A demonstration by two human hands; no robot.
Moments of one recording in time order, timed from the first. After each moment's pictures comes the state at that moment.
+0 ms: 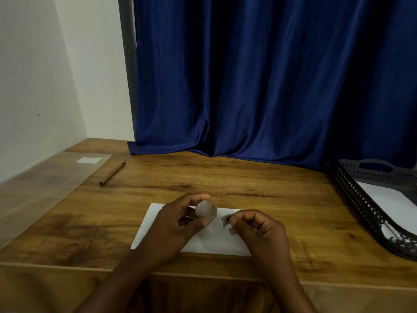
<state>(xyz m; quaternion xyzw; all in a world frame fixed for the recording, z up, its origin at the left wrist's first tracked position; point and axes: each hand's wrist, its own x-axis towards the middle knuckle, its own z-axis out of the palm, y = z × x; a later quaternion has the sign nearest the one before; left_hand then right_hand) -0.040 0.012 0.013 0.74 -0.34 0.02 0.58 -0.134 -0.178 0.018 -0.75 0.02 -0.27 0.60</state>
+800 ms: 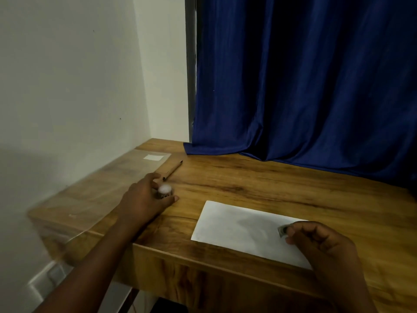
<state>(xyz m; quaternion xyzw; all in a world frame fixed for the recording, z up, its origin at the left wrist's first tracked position) 0.024 0.172 0.018 0.92 0.00 0.19 0.34 -0.132 -0.182 0.013 -0.79 0.03 -0.25 0.56</state>
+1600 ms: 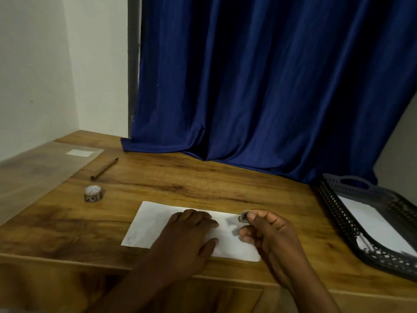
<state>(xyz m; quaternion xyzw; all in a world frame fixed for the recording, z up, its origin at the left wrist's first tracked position) -0.055 -0.017 -0.006 0.89 -0.40 0.13 0.19 -0.141 -0.223 0.036 -0.65 0.06 -0.15 0.74</state>
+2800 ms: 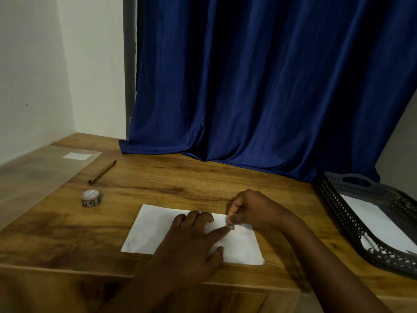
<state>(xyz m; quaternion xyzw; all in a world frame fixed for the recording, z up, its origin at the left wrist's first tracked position) -0.057 -0.022 -0.004 0.89 -0.42 0.12 0.11 -0.044 -0.257 0.063 -0.97 -0.05 0.04 0.24</state>
